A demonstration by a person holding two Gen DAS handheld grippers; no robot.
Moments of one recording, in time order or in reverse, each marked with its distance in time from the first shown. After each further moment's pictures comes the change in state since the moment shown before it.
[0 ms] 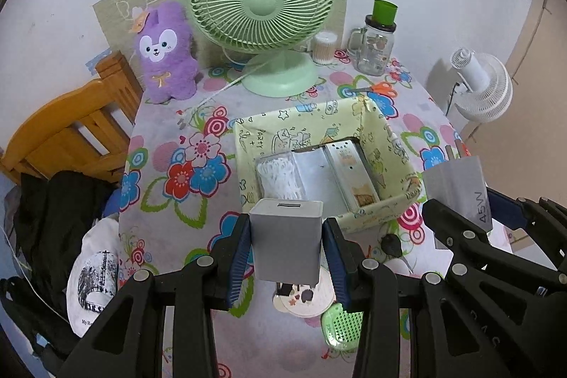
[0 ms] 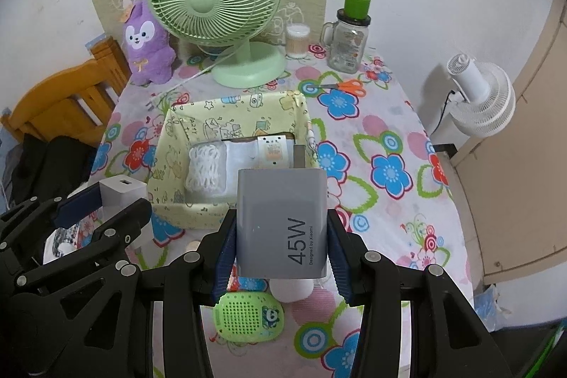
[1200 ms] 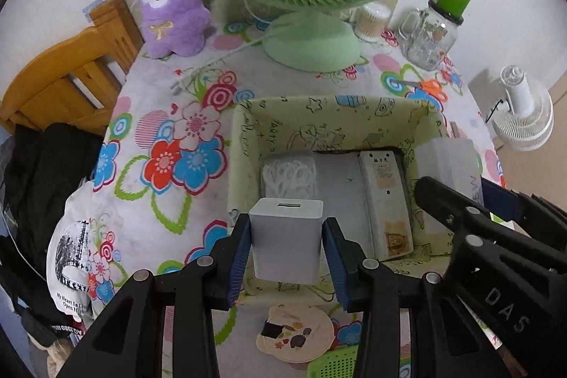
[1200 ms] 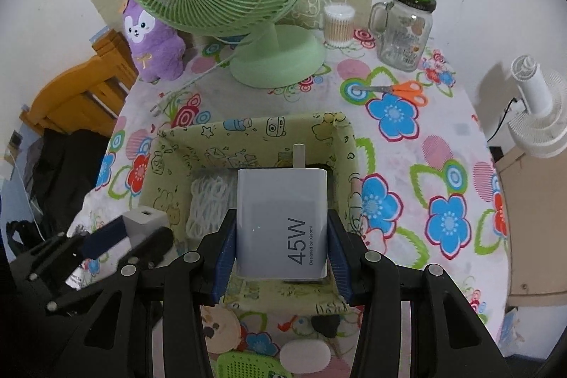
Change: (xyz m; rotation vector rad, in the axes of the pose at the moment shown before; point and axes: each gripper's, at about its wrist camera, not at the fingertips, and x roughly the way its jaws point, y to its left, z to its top) left arm 0.090 0.009 0.037 -0.160 0.156 0.033; right arm 0.099 -0.006 0.068 -0.040 0.105 0.175
